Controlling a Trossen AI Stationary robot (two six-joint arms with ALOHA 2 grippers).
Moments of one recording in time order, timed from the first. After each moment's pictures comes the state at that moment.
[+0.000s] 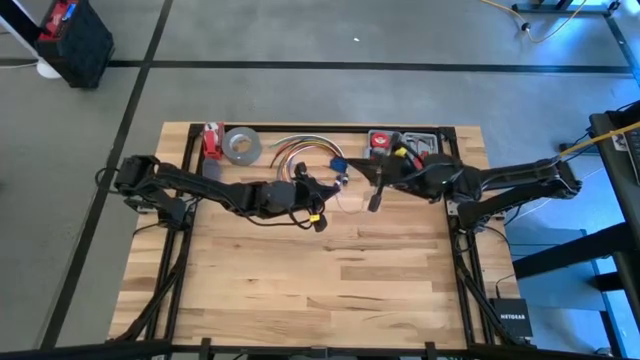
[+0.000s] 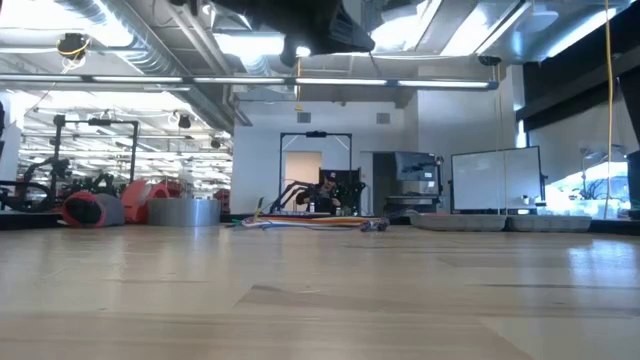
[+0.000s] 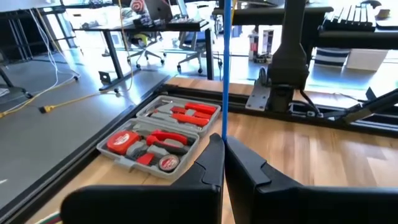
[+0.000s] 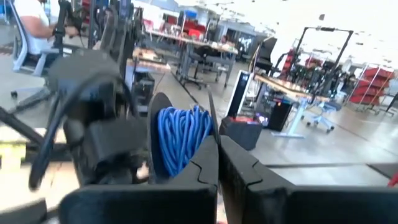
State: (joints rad) left arm -0.09 1.65 1.04 0.31 -0.48 -0.07; right arm 0.11 1.12 0.99 0.20 0.43 -0.24
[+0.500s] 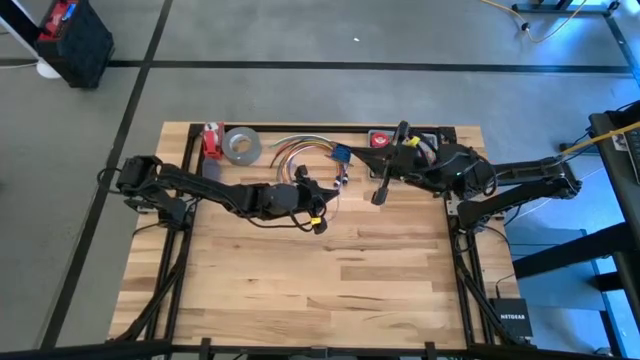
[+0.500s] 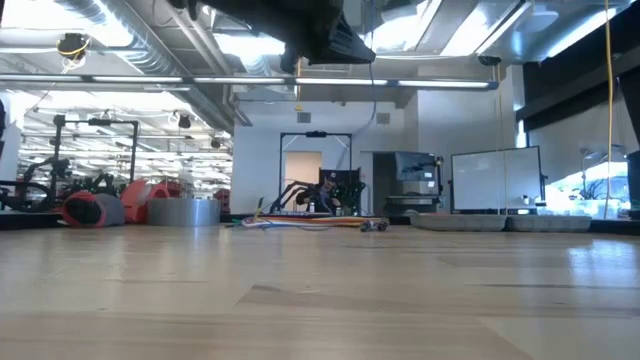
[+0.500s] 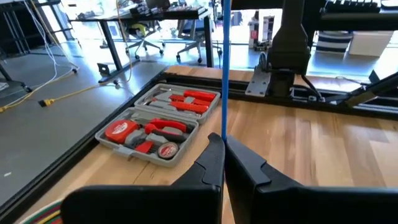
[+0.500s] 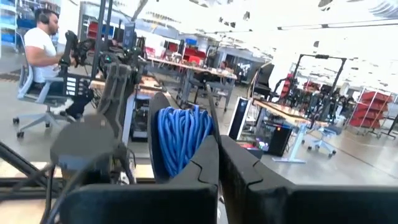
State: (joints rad) left arm -0.09 1.65 1.04 0.28 -0.48 -0.07; right arm 0.11 1.12 1.09 0.21 0.39 -0.29
